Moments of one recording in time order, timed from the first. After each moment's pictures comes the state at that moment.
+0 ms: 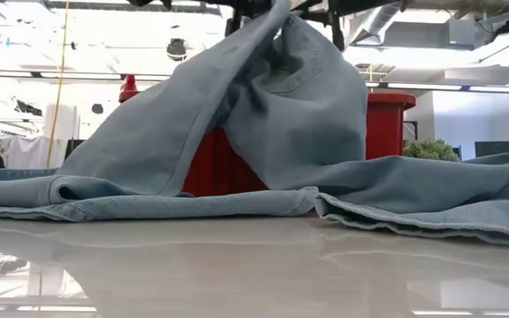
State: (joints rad) left arm 0.21 1.51 1.16 0.55 -0.16 -0.70; right arm -0.46 1.29 1.21 0.05 -0.17 0.84
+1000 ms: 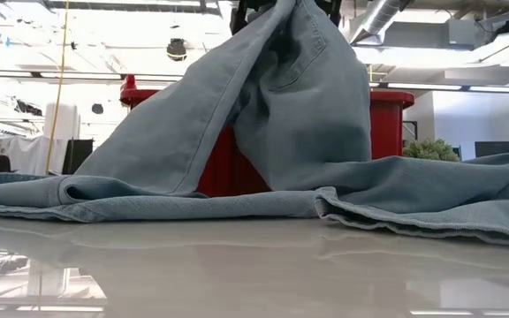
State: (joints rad) left arm 0.21 1.54 1.27 0.42 -0.14 -0.62; right arm -0.50 1.25 1.21 0.14 -0.54 0.62
